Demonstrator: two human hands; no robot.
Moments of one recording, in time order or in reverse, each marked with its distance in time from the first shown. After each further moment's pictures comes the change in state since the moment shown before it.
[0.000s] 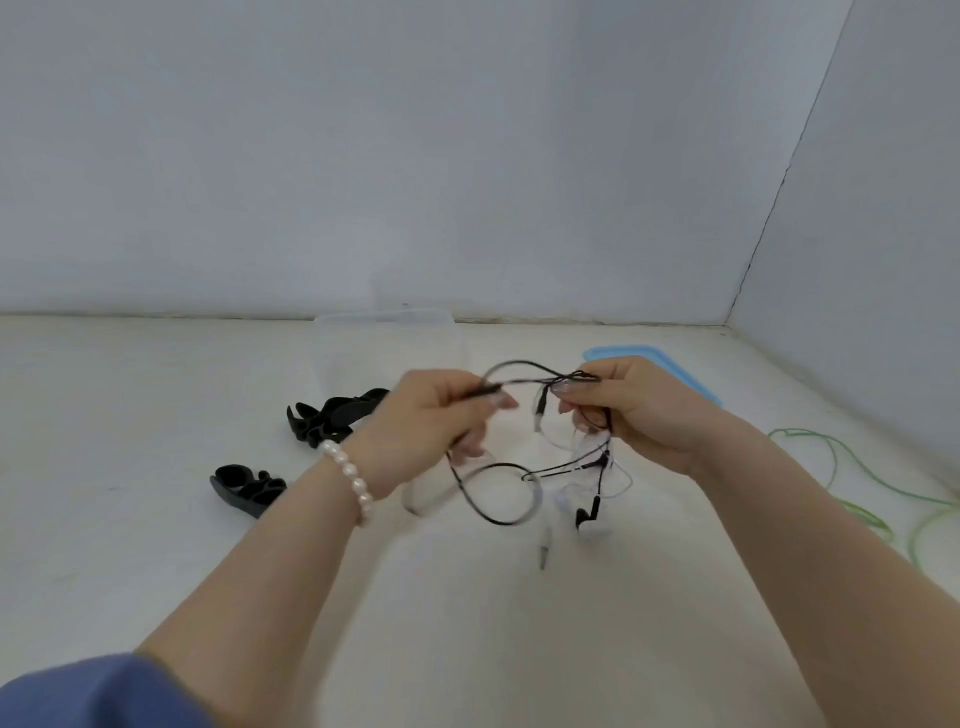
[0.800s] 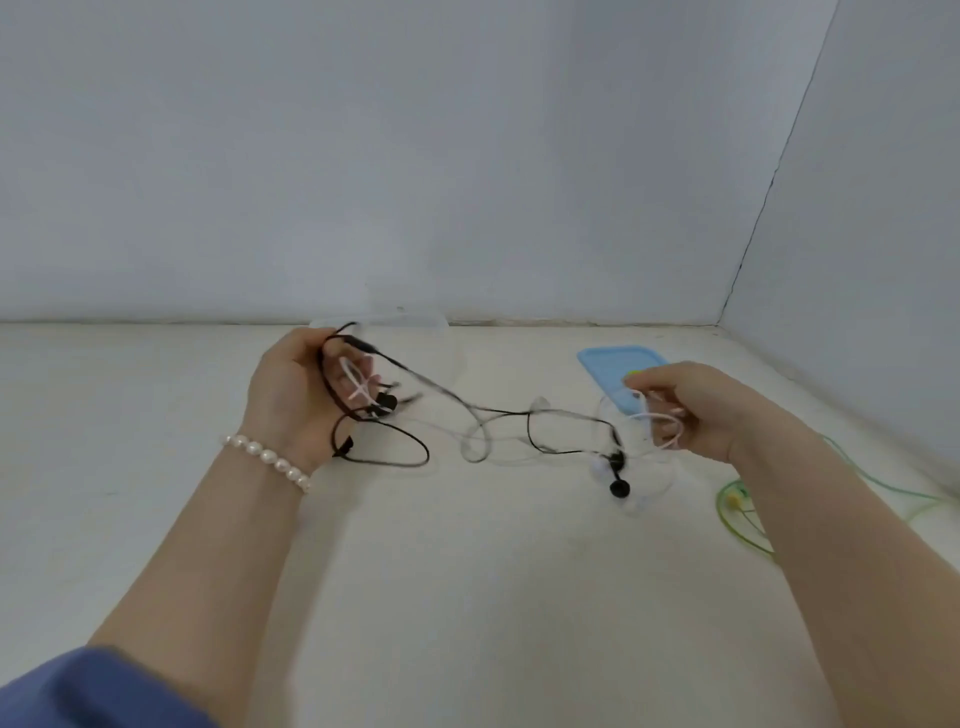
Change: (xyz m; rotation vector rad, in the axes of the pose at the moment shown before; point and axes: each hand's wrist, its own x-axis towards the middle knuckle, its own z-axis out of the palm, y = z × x) left_hand 0.011 -0.009 -0.060 -0.934 0.373 -0.128; right_hand -0.001 0.013 -0.053 0.168 0.227 0.391
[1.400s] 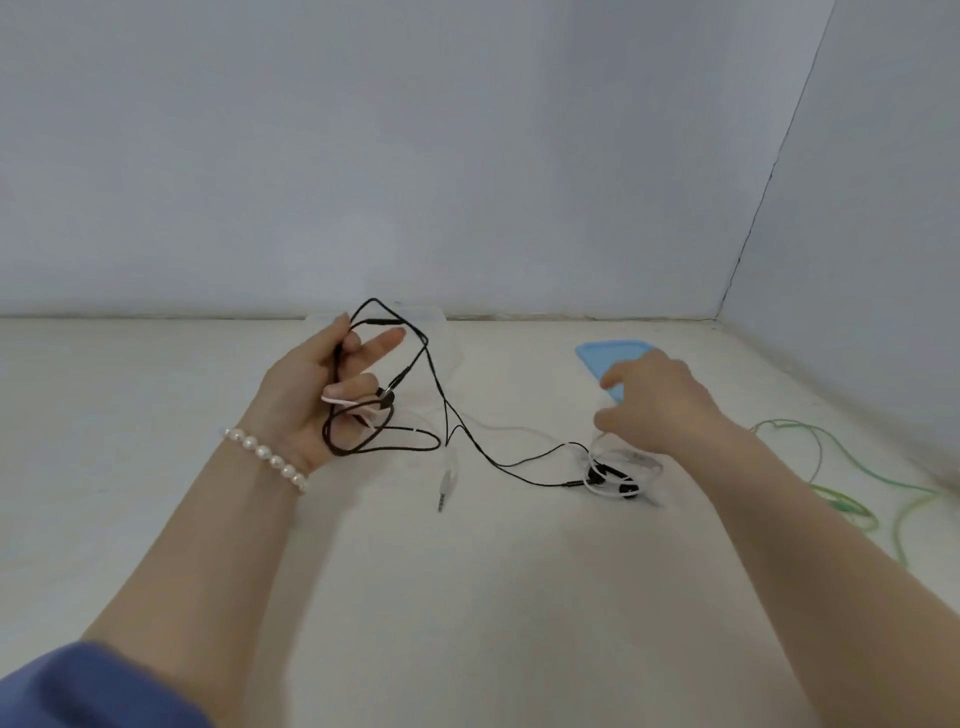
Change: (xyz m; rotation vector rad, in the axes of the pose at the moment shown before) left_hand -0.006 0.000 0.003 0.088 -0.088 -0.154; right_hand -0.005 0.003 0.038 -1.237 0.362 -0.244
